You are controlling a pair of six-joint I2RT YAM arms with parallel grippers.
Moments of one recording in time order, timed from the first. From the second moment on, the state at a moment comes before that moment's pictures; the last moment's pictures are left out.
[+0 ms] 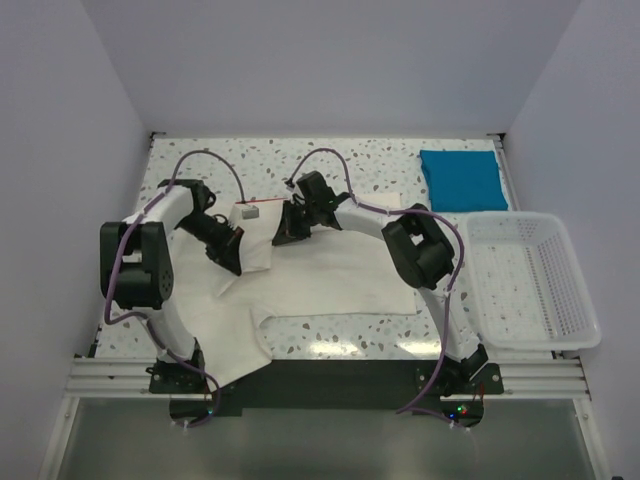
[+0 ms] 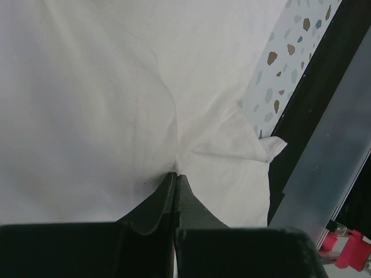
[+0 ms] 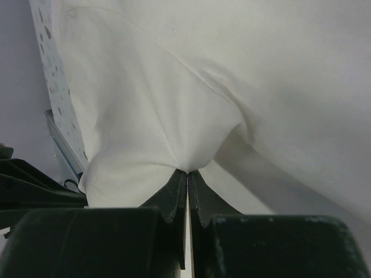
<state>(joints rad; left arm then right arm) 0.01 1.80 1.24 -1.24 0.71 0.86 0.69 2.30 1.69 -0.20 -0.52 0.71</state>
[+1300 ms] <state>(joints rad) 0.40 2.10 1.79 -0.93 0.55 0.43 0.49 2.05 1.84 -0.77 -0.39 -0.08</state>
